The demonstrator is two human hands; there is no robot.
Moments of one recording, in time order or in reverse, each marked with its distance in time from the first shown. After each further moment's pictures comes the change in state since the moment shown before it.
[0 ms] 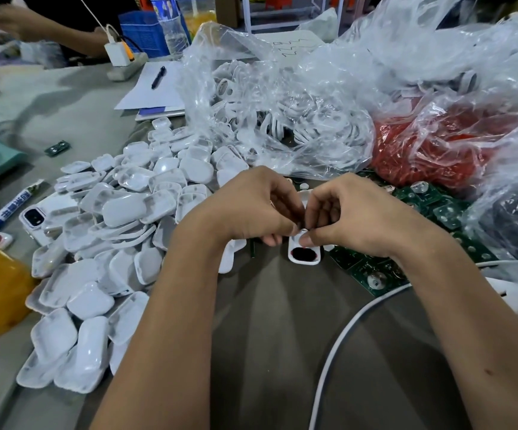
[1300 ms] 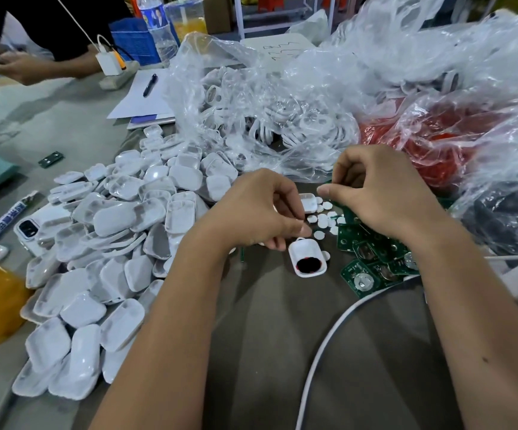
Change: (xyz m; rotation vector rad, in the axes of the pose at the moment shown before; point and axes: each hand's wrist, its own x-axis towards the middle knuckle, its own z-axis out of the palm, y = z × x) left_hand 0.008 0.006 0.018 -0.046 0.074 0.047; right_hand -0.014 0.005 -0.029 -0.045 0.395 0.059
